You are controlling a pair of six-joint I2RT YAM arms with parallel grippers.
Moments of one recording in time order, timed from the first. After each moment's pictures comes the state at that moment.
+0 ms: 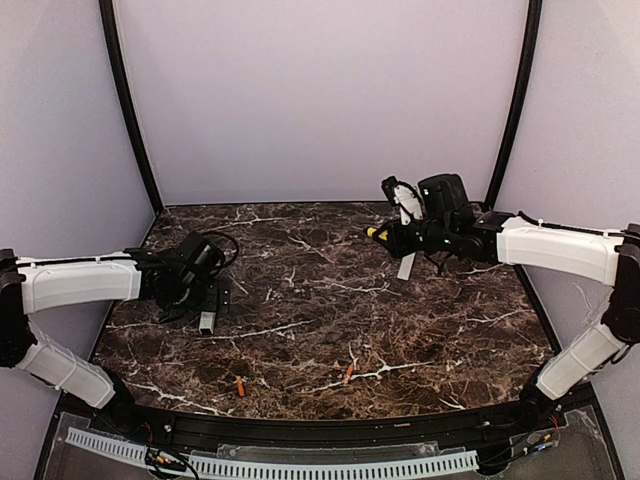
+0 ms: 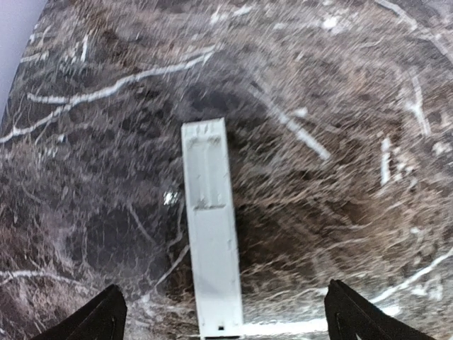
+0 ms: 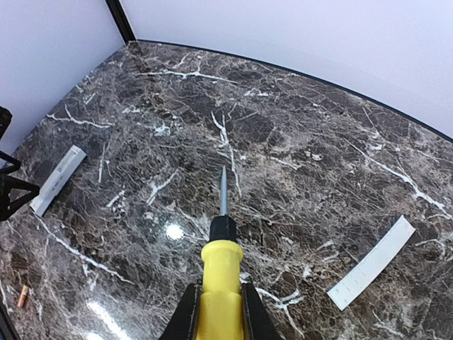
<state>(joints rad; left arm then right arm) -0.66 1.36 0.78 -0.57 -0.44 -0.60 0.68 1.48 1.07 -0.16 -0.05 0.15</state>
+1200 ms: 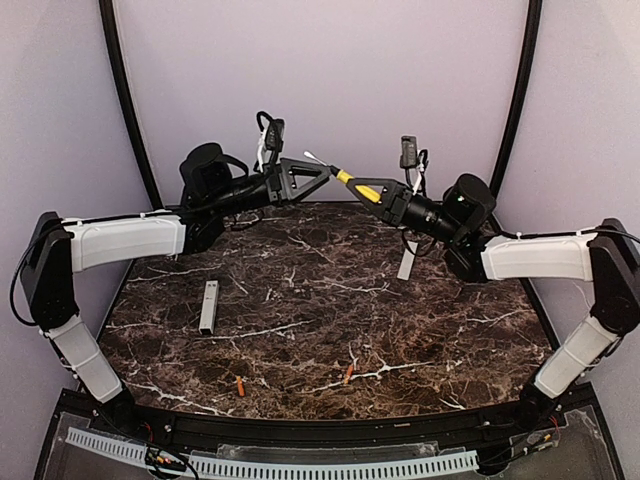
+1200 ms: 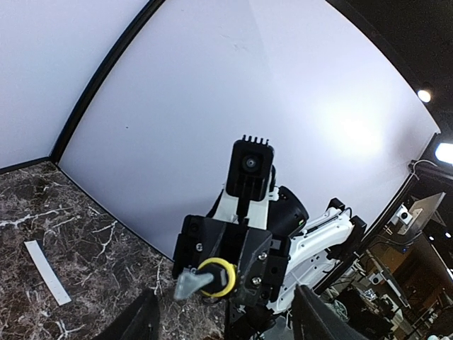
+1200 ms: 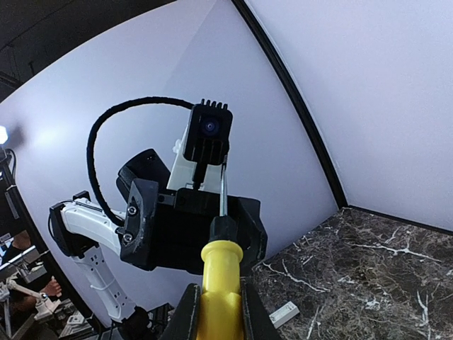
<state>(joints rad) -0.66 1.68 1.24 0.65 0.72 -0.82 0.66 1.55 0.93 0.96 -0.57 0.67</state>
